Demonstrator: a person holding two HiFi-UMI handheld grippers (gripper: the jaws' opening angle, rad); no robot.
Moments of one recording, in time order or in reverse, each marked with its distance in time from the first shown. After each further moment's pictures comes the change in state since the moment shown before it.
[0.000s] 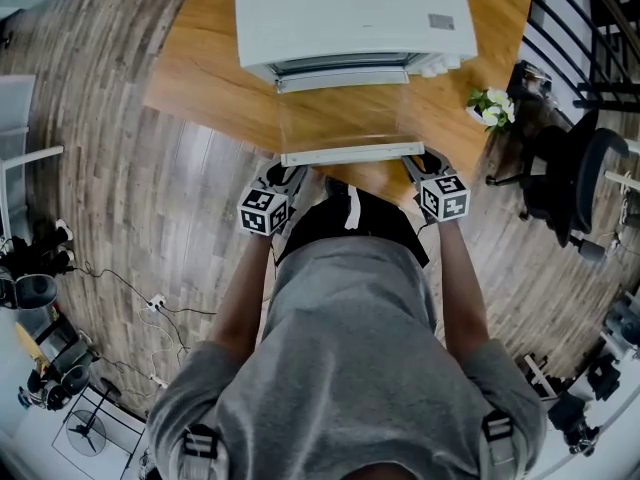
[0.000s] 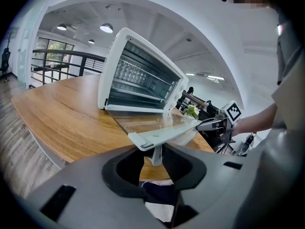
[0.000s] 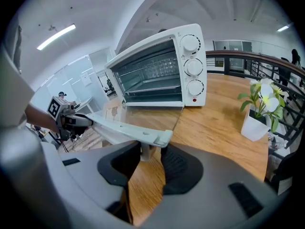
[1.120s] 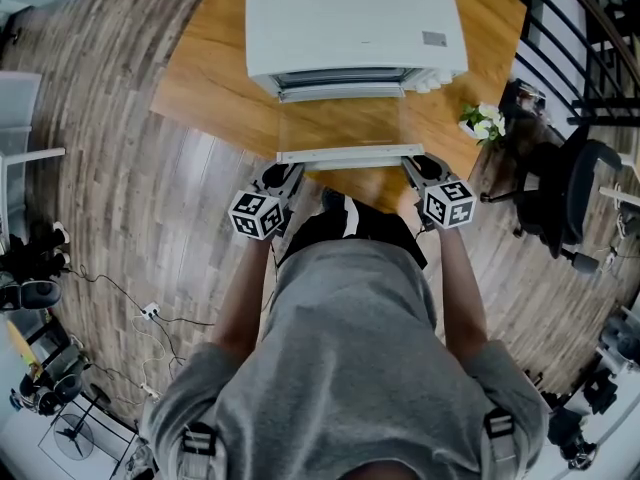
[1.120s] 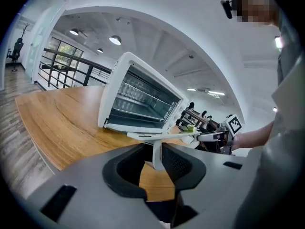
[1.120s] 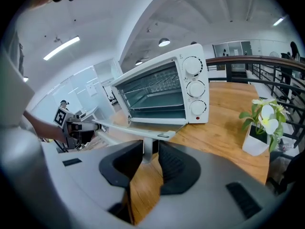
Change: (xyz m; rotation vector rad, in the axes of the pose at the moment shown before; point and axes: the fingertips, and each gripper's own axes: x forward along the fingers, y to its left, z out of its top) left arm -0.019 -0.007 0.055 -0.071 -0.175 -0.010; right arm -0.026 0.010 0.051 0.026 -0.102 0.067
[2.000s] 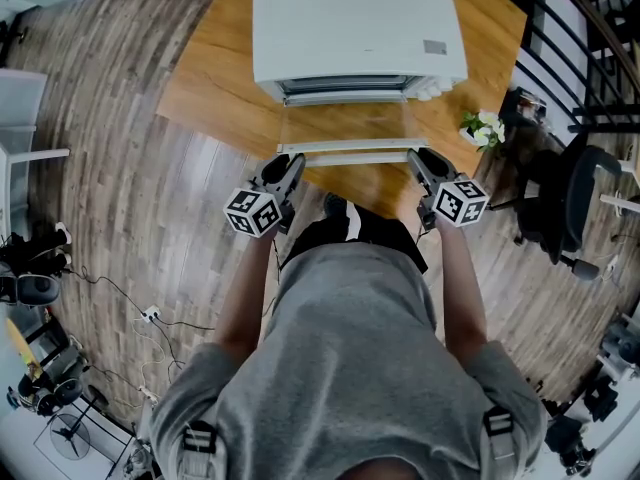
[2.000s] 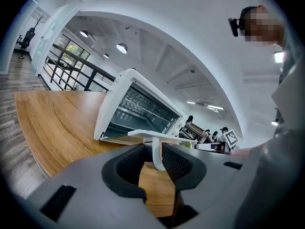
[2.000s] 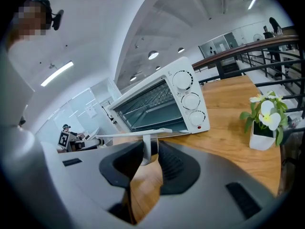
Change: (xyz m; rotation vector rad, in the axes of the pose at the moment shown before) left arm -0.007 -0.003 0.046 -0.081 -0.134 -0.039; right arm -0.011 0.000 0.046 0.198 -0.150 0.058
